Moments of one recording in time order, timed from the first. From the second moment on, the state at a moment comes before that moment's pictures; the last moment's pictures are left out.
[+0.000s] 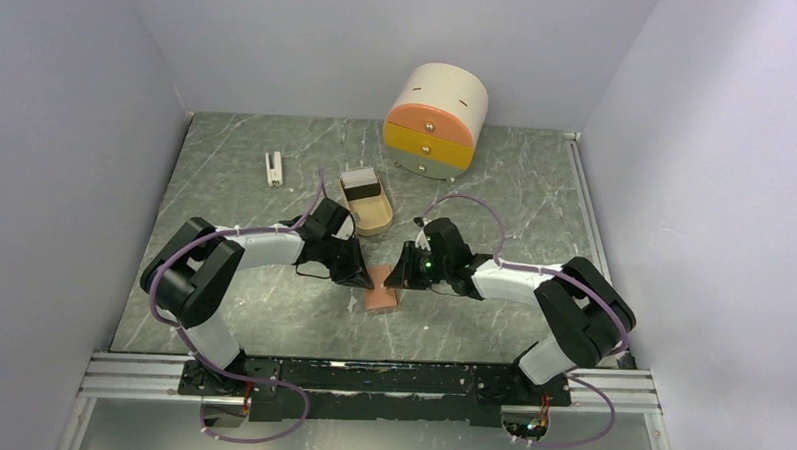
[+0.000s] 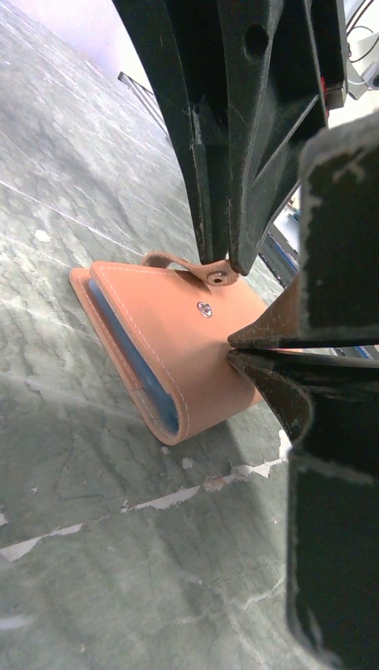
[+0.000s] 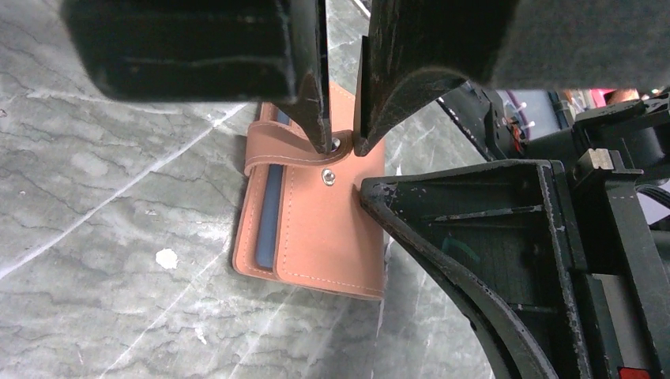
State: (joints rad) left arm -0.61 1.69 0.81 -0.16 0.47 -0.84; right arm 0.69 1.53 0.61 0.18 -0.37 0.74
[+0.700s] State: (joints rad) left arm -0.61 1.69 0.81 -0.16 0.47 -0.84; right arm 0.72 1.58 0.64 0.17 -0.36 0.74
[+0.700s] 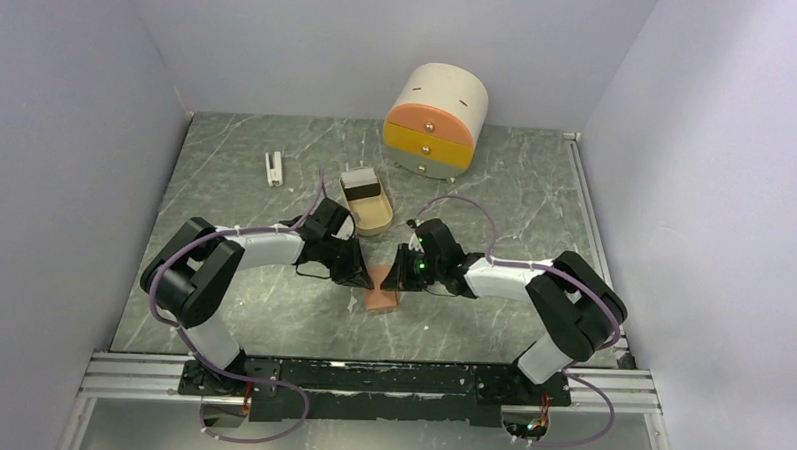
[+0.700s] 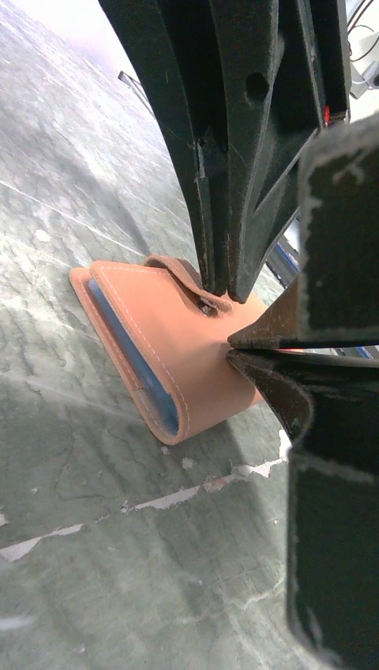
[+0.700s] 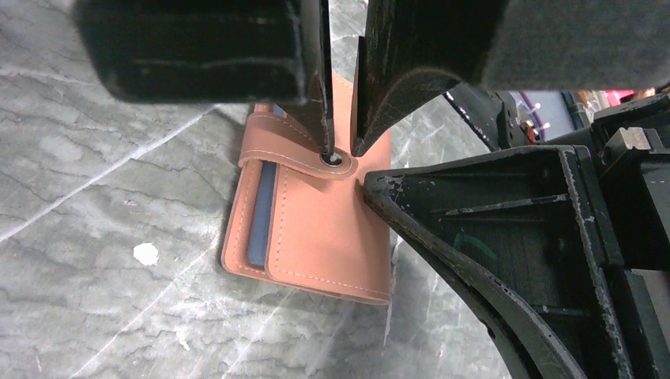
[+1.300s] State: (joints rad) left arm -0.61 1.69 0.81 -0.16 0.47 -0.84; right arm 0.76 1.58 0.71 0.06 -0.25 0.67
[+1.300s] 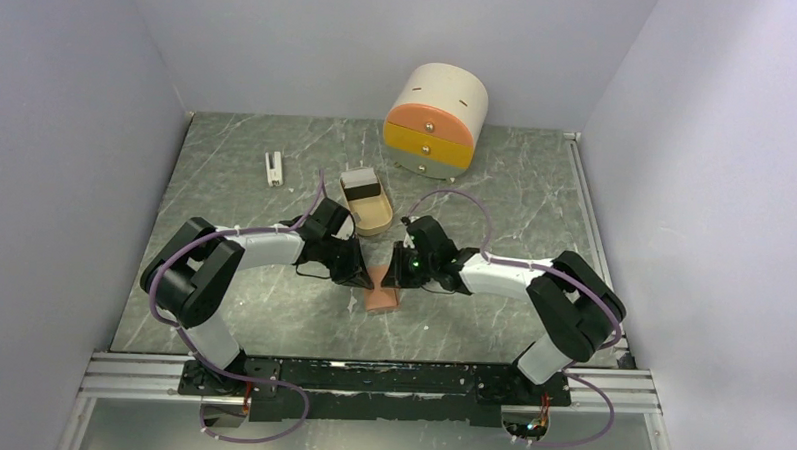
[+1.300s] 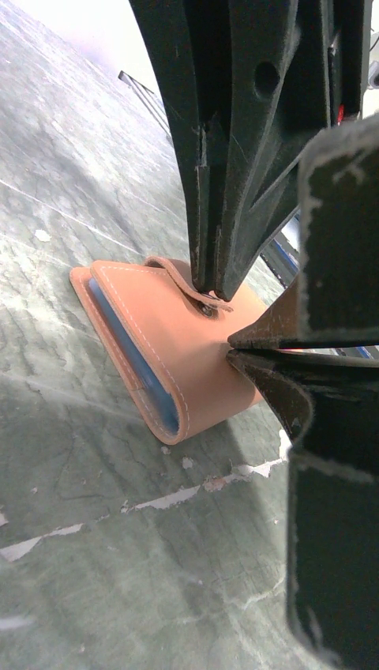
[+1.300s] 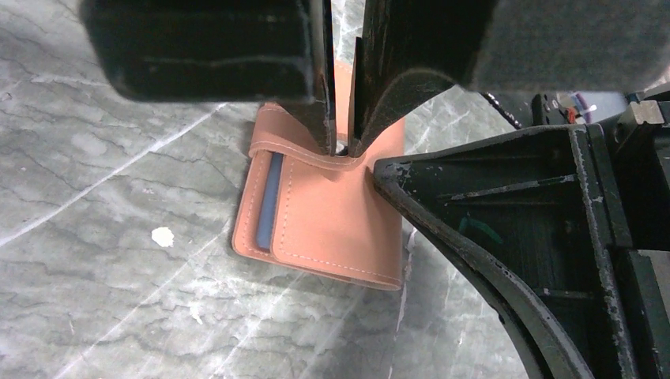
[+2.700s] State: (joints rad) left arm -0.61 1.66 0.75 -0.10 0.49 -0.88; right arm 0.90 1.69 0.96 -0.25 0.01 0.62
